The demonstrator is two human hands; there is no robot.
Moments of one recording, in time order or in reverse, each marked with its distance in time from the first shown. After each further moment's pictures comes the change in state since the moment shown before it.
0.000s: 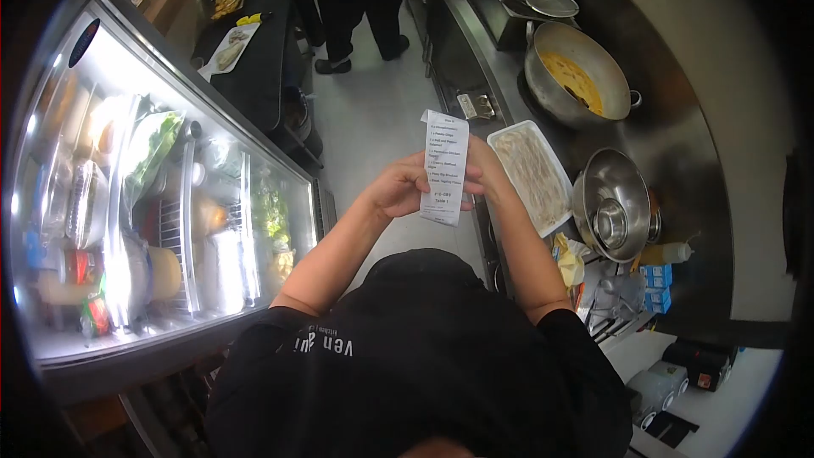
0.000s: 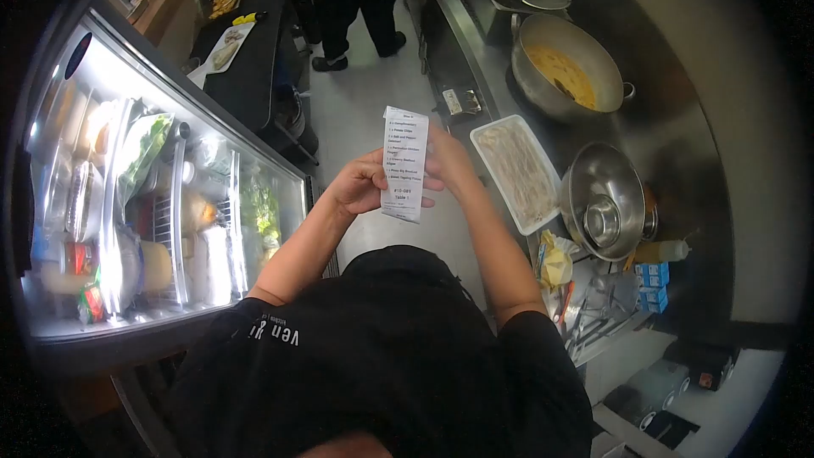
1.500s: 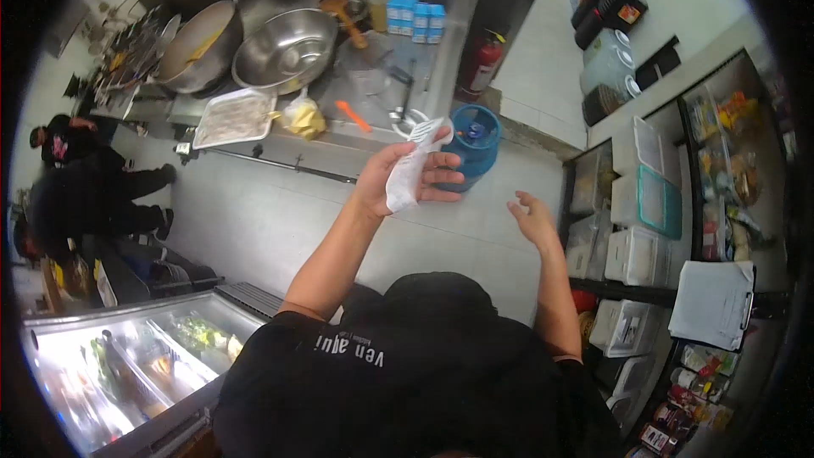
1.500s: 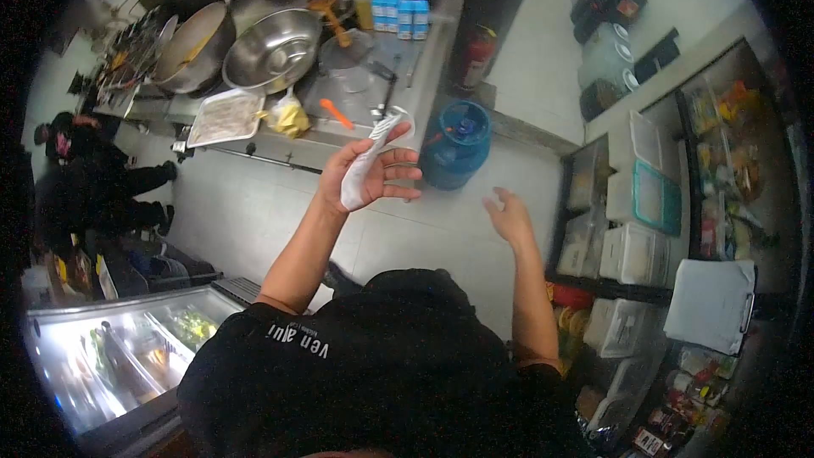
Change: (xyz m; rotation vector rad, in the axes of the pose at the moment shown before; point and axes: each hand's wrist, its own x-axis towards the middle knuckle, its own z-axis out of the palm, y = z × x) left_hand 0.007 -0.502 0.253 -0.263 -0.397 -0.926; right_hand -0.733 0.364 -0.126 -0.354 1.345 0.343
